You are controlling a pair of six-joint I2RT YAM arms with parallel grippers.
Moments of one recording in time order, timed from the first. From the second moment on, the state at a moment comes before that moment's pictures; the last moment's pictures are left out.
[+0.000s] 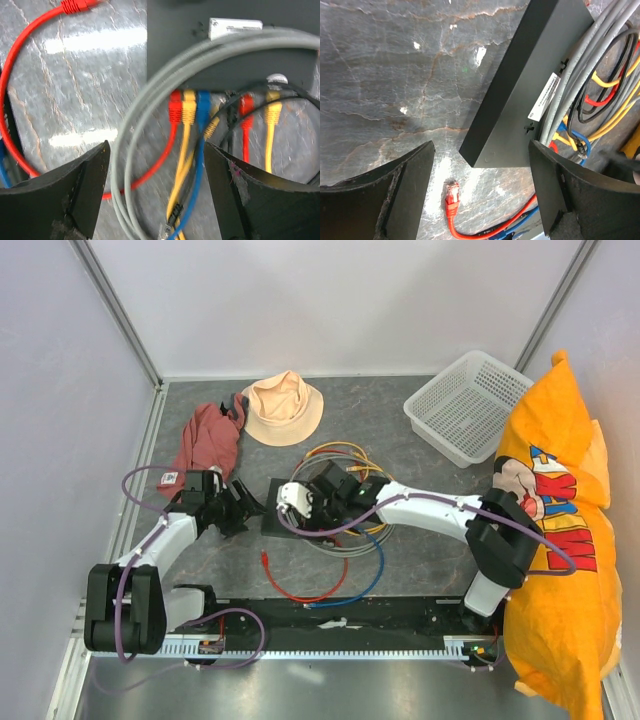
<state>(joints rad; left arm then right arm) -0.05 1.18 0.51 -0.32 0.36 -0.67 0.94 1.69 1.17 -0.40 -0.29 -0.43</state>
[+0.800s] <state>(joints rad) -0.01 1.15 0.51 -0.30 0.31 -0.66 0.97 1.82 1.12 -0.28 0.02 -0.46</state>
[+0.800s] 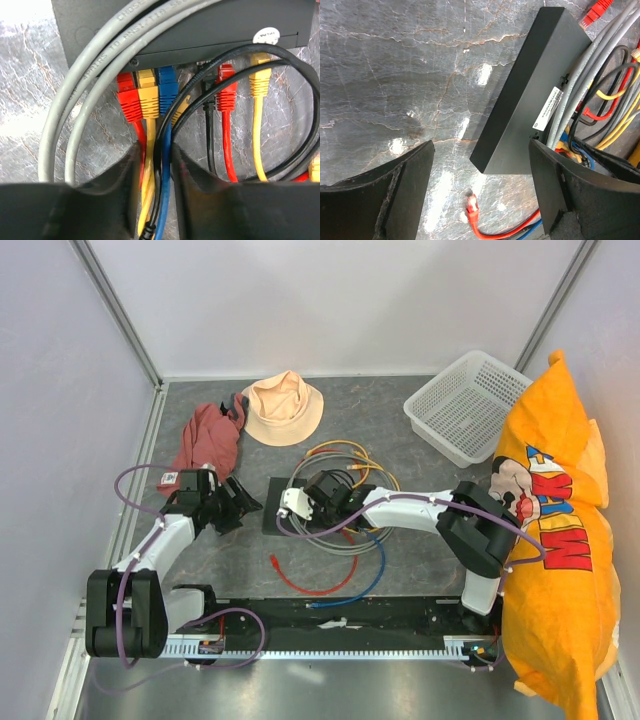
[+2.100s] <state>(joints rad) 0.09 1.37 0.40 -0.04 0.71 -1.11 0.81 1.87 1.38 -0.45 -0.36 -0.15</state>
